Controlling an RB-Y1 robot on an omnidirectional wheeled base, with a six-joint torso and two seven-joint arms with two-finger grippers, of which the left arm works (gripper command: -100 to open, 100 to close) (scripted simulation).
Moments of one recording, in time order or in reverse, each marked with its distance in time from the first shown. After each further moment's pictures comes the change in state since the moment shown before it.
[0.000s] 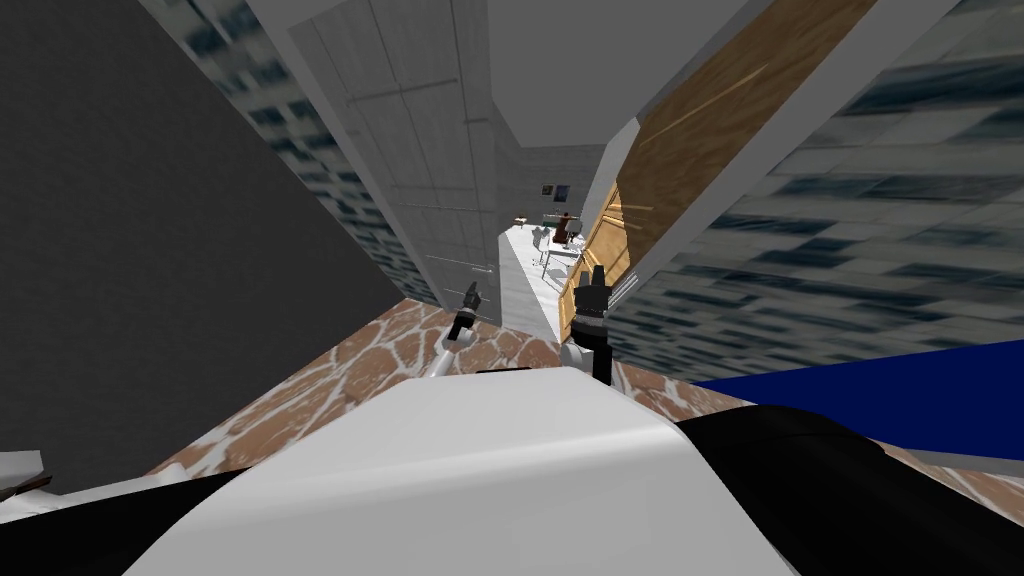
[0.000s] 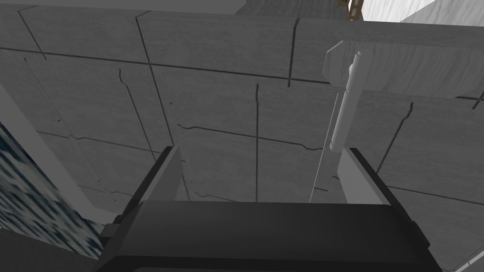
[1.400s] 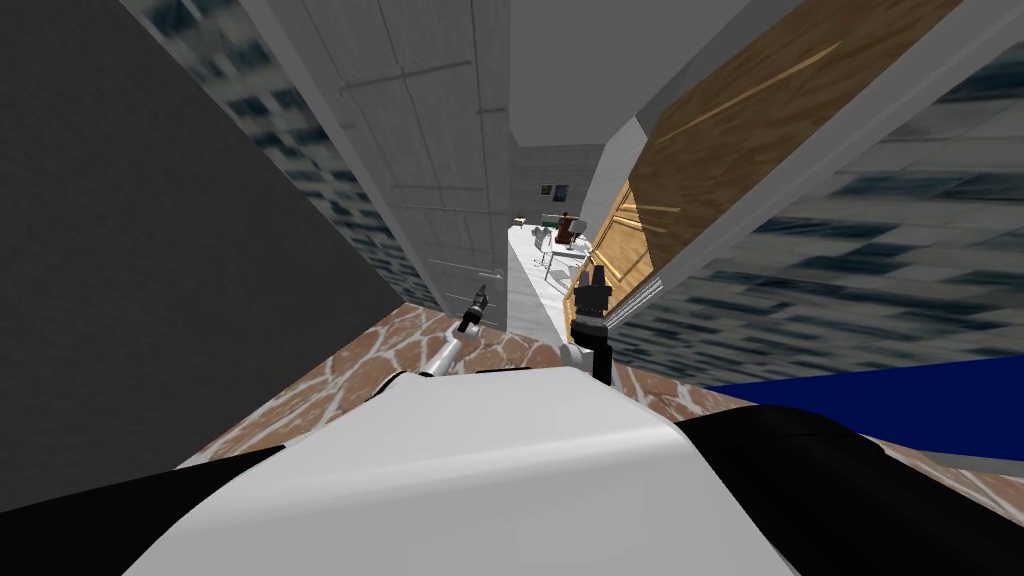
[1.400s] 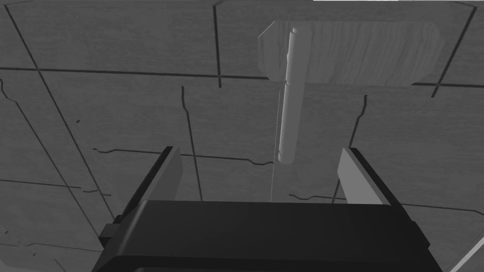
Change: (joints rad) arm -0.218 -0.005 -0.034 0.367 -0.021 -0.016 0.051
